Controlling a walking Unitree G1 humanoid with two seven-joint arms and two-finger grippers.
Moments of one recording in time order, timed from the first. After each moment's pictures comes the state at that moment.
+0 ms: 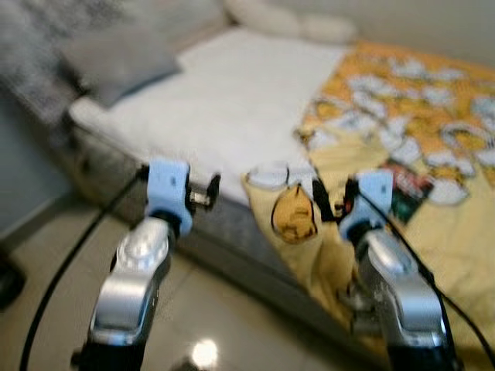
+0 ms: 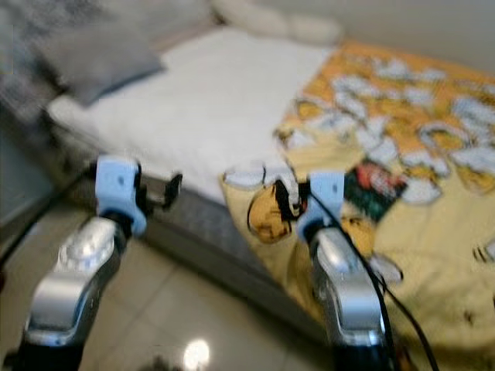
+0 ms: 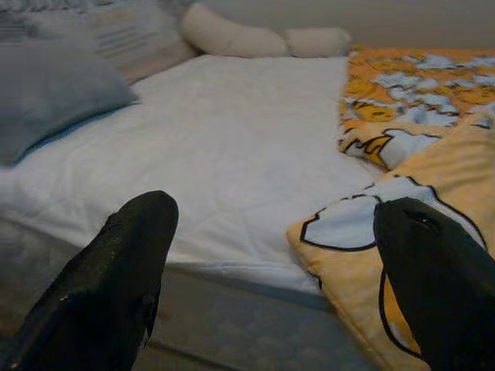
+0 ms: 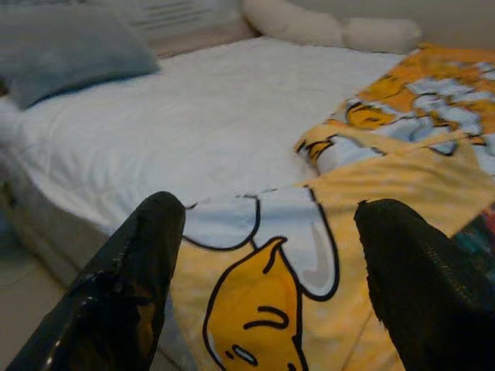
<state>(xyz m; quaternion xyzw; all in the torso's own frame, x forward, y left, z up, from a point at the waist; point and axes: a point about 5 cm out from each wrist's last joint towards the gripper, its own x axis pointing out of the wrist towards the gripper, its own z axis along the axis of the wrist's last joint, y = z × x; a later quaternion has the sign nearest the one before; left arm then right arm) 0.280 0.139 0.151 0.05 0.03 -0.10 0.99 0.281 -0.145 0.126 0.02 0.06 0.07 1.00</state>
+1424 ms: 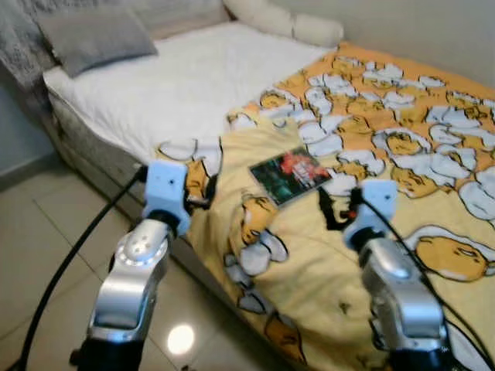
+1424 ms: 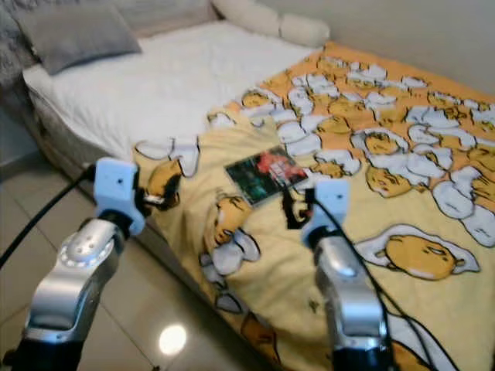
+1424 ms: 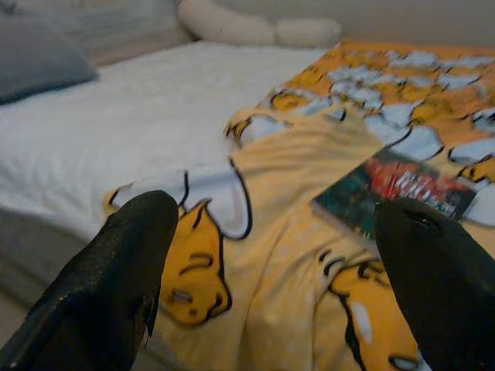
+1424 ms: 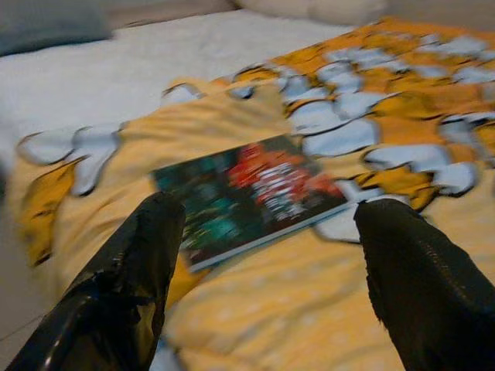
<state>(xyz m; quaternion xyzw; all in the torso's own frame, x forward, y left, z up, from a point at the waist) 0.281 0.149 0.144 0.05 0.04 -0.08 0.99 0.276 -0.145 0.112 0.04 0.09 0.06 0.99</state>
